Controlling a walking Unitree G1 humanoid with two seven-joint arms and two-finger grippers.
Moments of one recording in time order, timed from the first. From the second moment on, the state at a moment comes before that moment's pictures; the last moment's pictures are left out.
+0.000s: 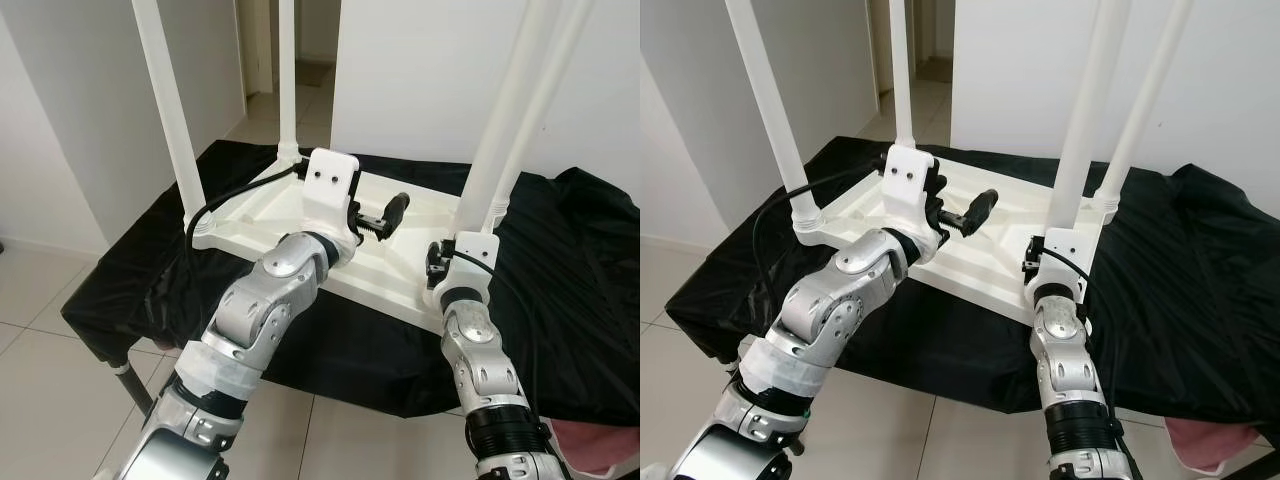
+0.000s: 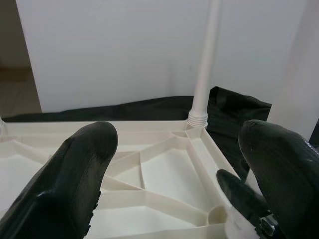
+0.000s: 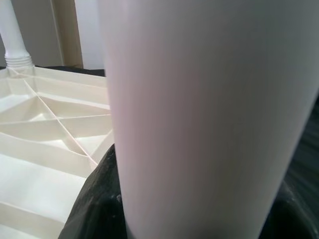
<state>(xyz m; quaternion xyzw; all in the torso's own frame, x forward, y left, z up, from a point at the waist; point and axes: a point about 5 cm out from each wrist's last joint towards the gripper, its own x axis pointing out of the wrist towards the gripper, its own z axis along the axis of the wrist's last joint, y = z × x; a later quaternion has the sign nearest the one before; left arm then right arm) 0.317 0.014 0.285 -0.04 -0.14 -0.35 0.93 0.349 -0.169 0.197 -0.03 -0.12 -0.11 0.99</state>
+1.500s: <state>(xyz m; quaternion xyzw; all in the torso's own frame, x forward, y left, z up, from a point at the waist) 0.289 0.009 0.207 0.10 -0.11 -0.40 0.90 0.309 -0.198 0.172 -0.08 -0.15 -0.09 0.98</state>
